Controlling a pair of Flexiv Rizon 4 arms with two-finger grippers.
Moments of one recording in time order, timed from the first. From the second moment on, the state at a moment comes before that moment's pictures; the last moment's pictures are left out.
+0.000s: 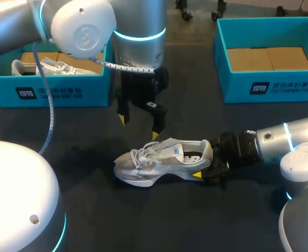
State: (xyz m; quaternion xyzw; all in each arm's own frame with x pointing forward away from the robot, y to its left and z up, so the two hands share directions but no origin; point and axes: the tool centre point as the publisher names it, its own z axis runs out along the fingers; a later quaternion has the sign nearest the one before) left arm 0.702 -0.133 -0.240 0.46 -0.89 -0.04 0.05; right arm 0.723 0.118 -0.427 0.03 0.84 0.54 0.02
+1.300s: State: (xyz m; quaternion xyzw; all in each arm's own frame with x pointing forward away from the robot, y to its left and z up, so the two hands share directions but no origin) left arm 0.695 -0.166 -0.264 0.52 -0.85 -0.08 0.04; right arm 0.723 0.118 -0.427 0.03 0.84 0.54 0.02
